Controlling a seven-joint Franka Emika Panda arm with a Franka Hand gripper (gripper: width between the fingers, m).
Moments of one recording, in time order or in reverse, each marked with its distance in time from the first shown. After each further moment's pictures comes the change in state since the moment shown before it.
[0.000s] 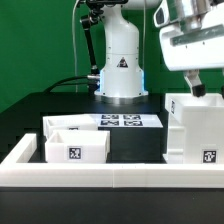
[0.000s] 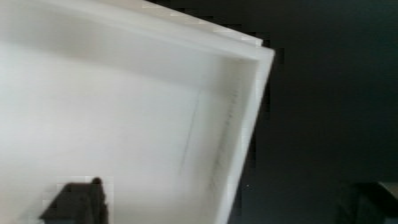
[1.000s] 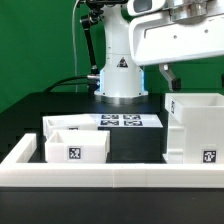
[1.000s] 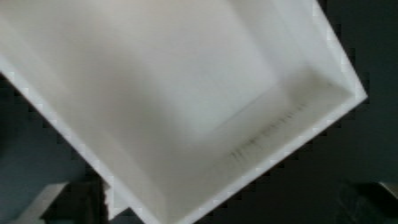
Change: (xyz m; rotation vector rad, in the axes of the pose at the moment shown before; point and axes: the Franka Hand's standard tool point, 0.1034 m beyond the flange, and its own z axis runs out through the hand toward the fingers) arm 0.013 0.011 -0.010 -0.079 -0.020 -0.766
